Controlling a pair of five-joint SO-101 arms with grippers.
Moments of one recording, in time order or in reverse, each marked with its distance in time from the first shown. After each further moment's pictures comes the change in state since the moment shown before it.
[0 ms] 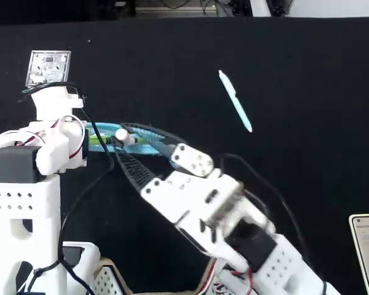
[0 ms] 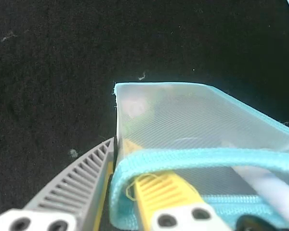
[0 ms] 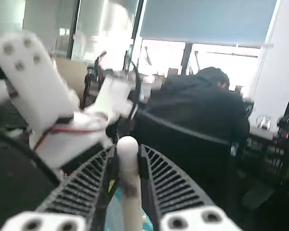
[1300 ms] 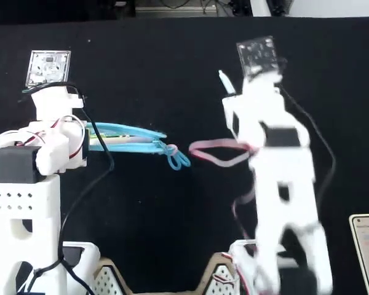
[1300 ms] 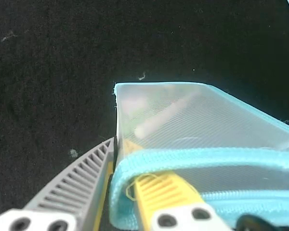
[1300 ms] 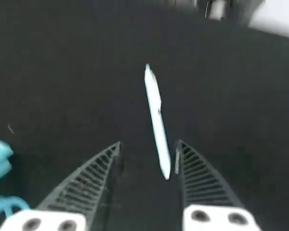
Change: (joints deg) left arm 0.0 0.0 0.0 0.0 0.0; right arm 47.6 49.4 -32.2 37.9 0.7
